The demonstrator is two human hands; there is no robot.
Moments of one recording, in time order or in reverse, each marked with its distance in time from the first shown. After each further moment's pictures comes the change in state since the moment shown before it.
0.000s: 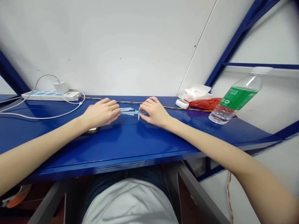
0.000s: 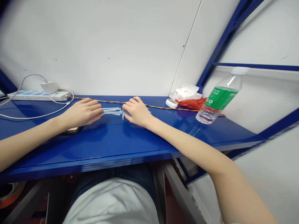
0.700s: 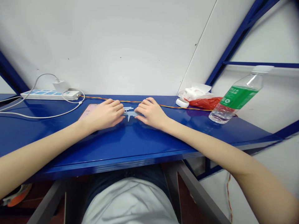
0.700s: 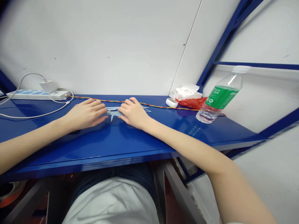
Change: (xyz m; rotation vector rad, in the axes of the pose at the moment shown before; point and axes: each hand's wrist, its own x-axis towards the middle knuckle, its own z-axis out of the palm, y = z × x) left_hand 0.008 0.014 -0.005 -0.005 0.004 -0.030; right_hand 0.004 -0.012 0.000 -0.079 -0.043 -0.071
